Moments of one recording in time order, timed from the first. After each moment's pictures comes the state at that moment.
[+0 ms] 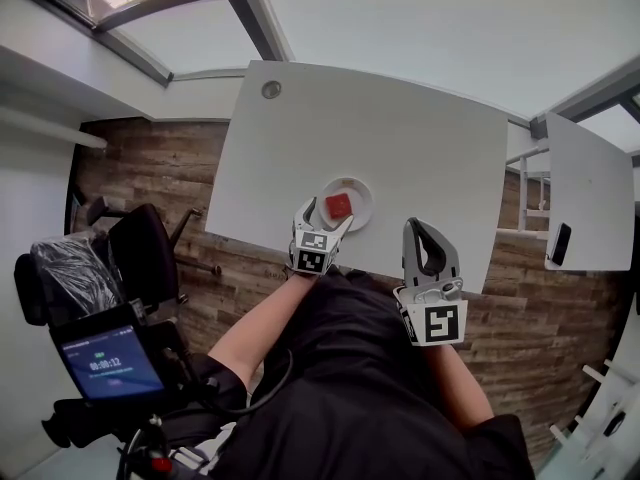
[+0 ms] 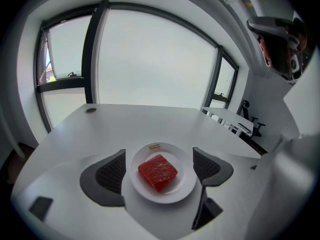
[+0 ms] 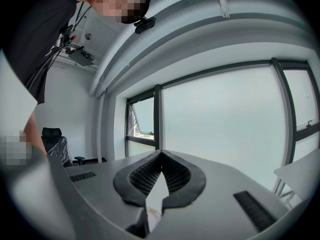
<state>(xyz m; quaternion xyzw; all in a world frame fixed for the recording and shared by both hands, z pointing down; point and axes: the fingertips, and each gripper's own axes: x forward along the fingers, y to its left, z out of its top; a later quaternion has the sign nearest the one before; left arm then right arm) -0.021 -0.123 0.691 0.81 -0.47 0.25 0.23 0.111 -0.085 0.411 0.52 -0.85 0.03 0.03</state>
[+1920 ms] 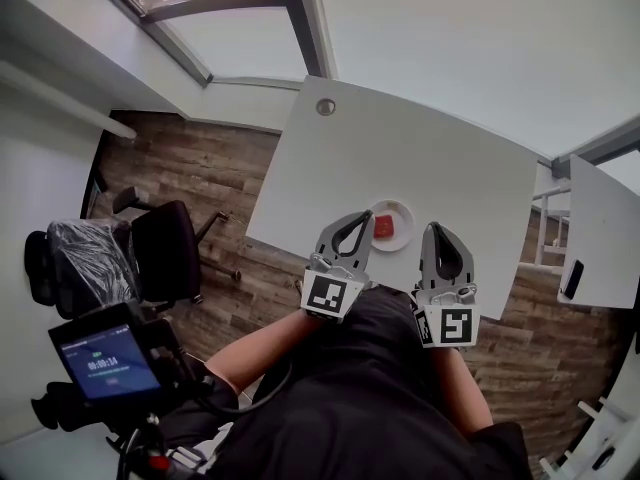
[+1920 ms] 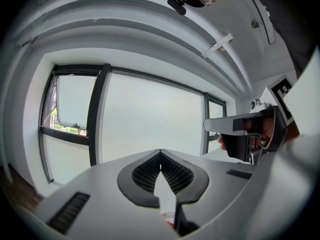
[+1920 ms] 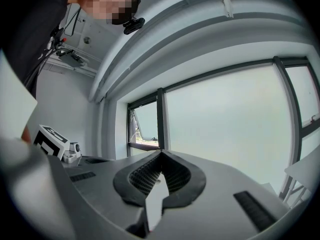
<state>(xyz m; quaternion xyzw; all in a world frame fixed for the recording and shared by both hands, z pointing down) -0.062 -0.117 0.433 0.86 -0.51 0.03 0.05 0.039 -0.103 0.379 0.52 -0.85 0.03 0.00</state>
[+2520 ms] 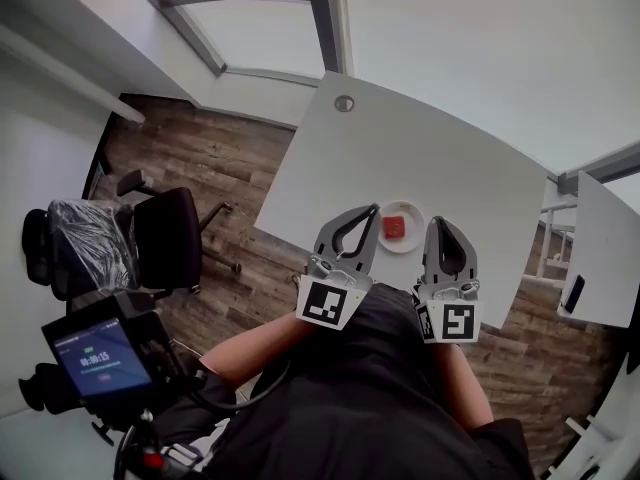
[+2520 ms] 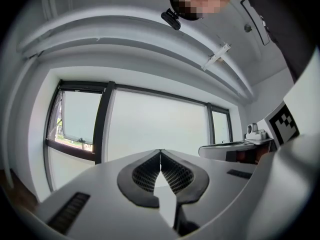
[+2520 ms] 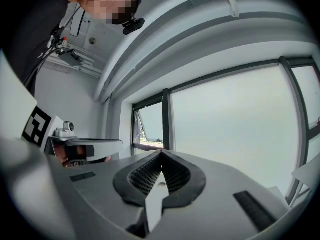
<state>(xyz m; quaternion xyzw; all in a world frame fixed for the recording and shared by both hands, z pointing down) -0.085 -0.115 0.380 0.85 -0.53 -0.01 0.01 0.014 -0.116 0.378 0.50 -0.87 0.02 0.00</state>
